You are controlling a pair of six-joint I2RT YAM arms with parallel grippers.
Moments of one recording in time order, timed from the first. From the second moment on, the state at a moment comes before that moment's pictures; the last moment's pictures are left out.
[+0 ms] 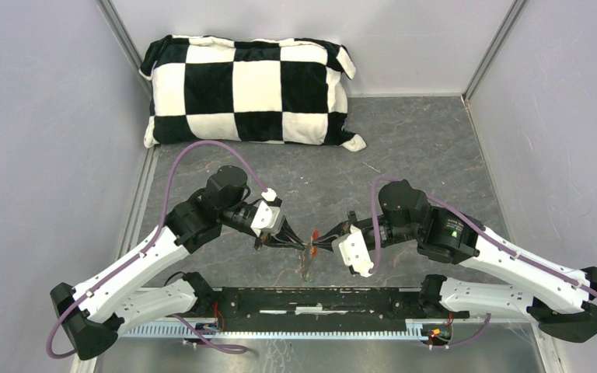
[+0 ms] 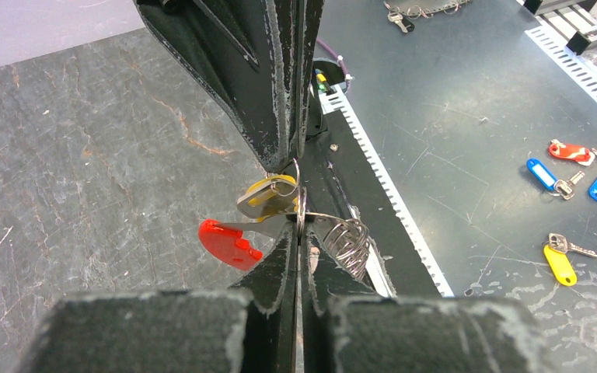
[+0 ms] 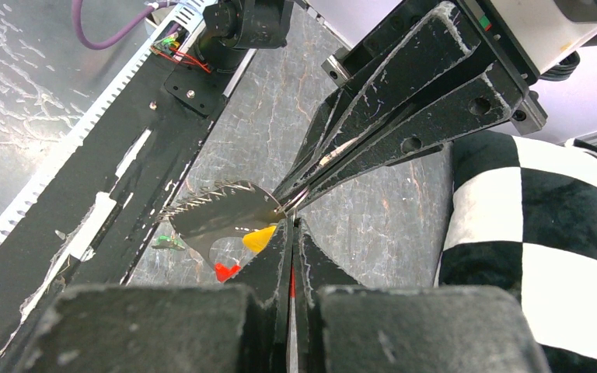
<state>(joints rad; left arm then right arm) -0.80 0.92 0.91 -0.42 1.05 0.47 1.12 0.92 1.07 -0.51 -0.58 -0.83</state>
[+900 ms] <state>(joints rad) -0.80 0.93 0.91 -0.46 1.05 0.52 1.12 0.94 1.05 -0.45 -0.61 -0.82</state>
